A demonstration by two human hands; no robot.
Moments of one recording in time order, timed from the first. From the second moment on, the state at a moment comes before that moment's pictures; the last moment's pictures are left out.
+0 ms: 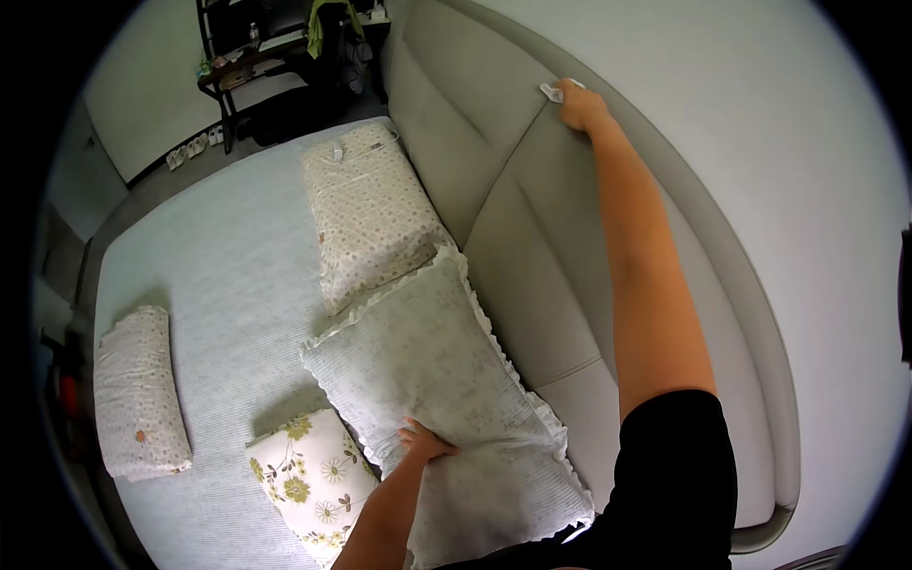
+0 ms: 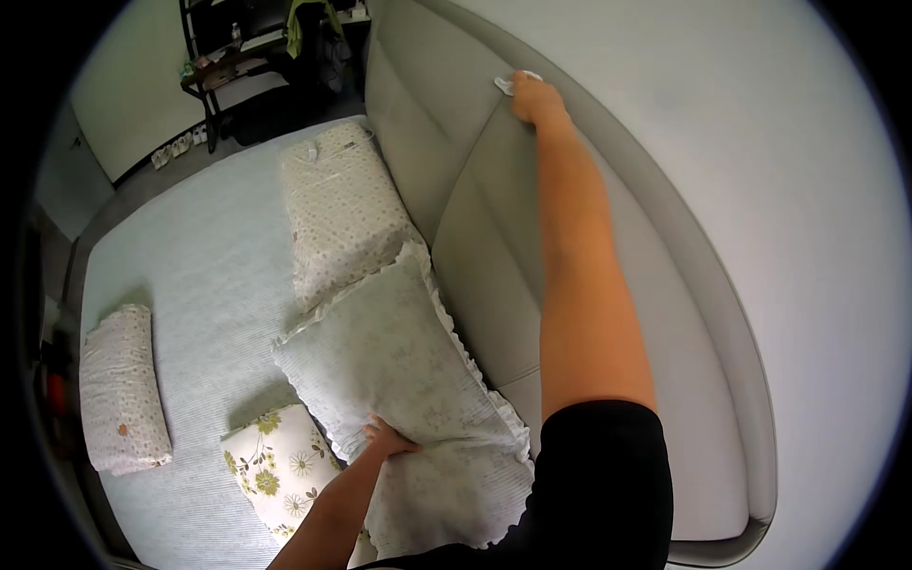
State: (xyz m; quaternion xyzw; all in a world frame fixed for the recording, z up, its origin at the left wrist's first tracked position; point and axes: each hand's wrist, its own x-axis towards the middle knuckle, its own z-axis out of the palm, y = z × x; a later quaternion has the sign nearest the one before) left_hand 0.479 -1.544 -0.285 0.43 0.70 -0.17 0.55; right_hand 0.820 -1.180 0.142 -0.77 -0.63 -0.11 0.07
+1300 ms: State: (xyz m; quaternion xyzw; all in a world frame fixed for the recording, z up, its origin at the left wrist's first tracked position) left_hand 0.355 -1.622 -0.215 0.35 0.53 0.23 0.74; right_hand 0.836 -1.763 0.144 -0.76 -0.55 -0.35 0.08
